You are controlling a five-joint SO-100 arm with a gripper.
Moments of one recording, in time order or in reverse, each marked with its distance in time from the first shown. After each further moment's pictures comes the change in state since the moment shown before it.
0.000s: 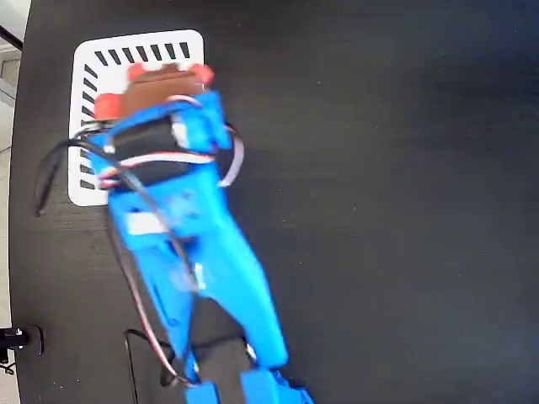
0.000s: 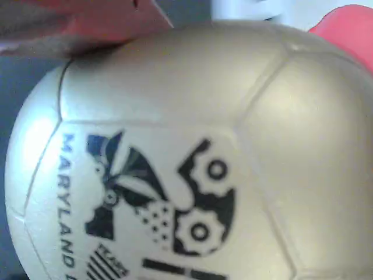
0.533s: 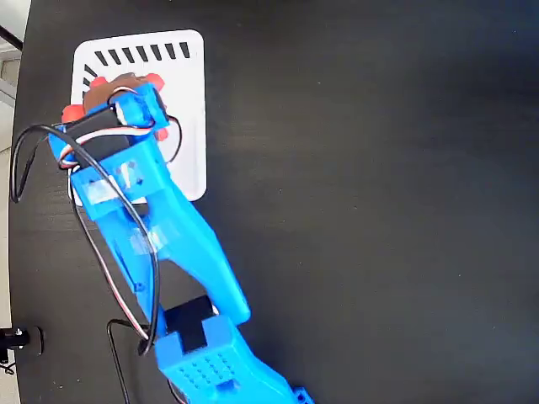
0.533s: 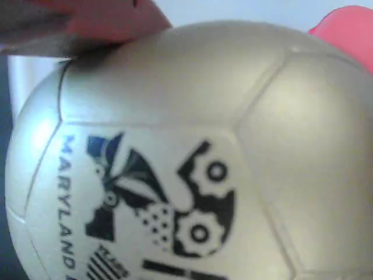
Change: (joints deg) arm -6.6 -18.6 -12.2 -2.3 4.4
